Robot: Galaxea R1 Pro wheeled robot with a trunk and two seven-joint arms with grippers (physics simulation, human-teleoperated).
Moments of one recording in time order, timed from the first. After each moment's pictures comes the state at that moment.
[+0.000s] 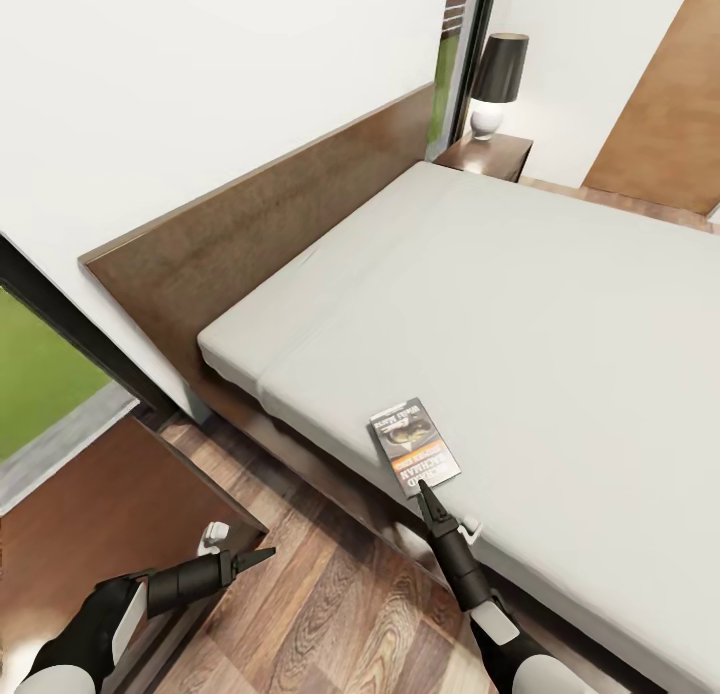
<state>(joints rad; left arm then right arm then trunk) -0.50 0.14 0.35 -0.60 -0.02 0.49 -1.24 -0.60 0.13 -0.57 -0.23 -0.59 0.02 1.25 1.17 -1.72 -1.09</state>
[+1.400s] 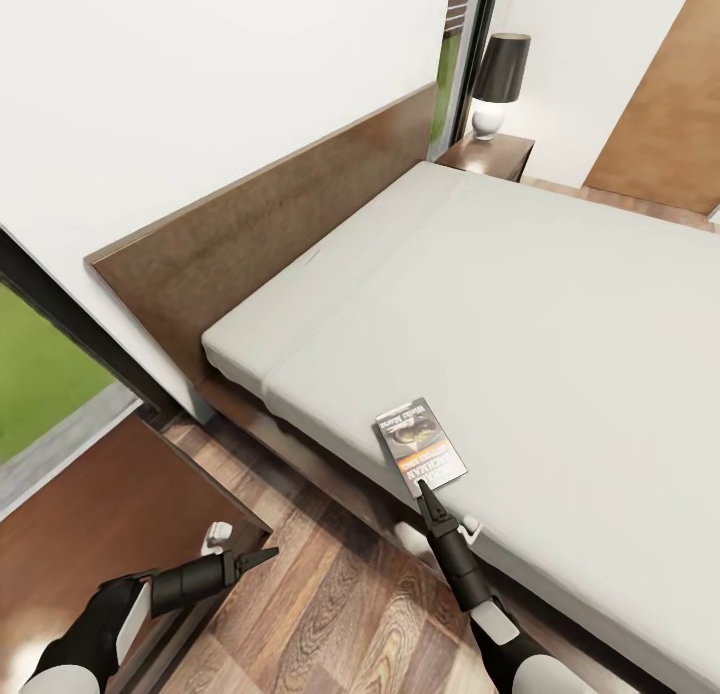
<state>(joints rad) -0.50 0.13 0.35 -0.60 -0.02 0.49 -1.24 -0.60 0.13 -0.57 -0.23 -0.59 0.02 1.25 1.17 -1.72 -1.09</state>
